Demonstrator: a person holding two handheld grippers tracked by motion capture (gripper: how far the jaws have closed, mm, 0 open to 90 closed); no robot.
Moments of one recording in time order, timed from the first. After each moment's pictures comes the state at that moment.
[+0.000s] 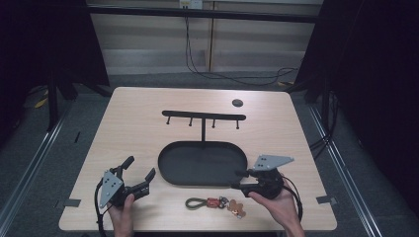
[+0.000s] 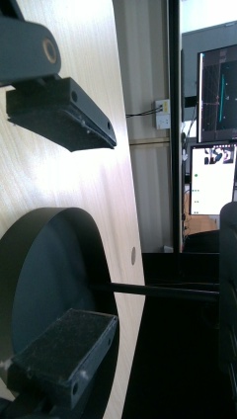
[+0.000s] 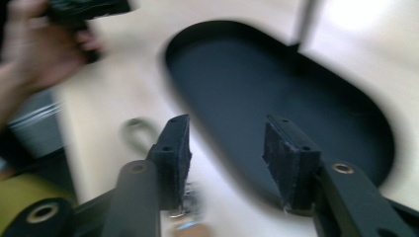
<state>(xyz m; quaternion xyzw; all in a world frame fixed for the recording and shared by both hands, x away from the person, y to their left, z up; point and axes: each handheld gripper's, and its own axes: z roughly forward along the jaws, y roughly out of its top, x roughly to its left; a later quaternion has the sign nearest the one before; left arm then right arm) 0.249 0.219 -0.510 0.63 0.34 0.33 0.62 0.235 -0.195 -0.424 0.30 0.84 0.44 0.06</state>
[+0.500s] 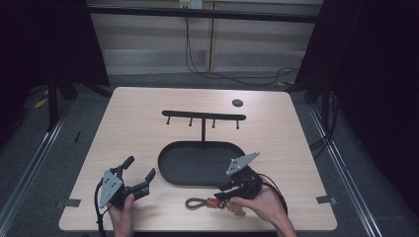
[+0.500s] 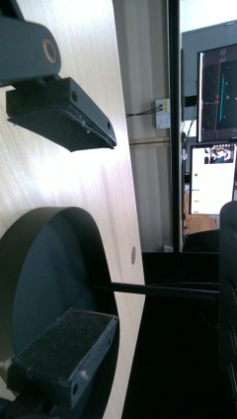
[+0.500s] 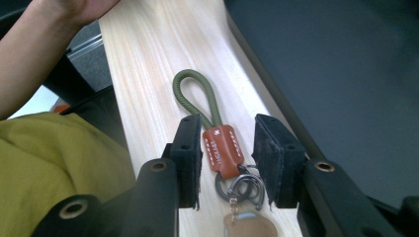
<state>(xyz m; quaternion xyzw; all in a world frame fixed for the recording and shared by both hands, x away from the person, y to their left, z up) 0.249 0.219 -0.511 0.63 0.34 0.33 0.62 0.249 -0.150 -0.436 0.26 0.90 0.35 -0.02</state>
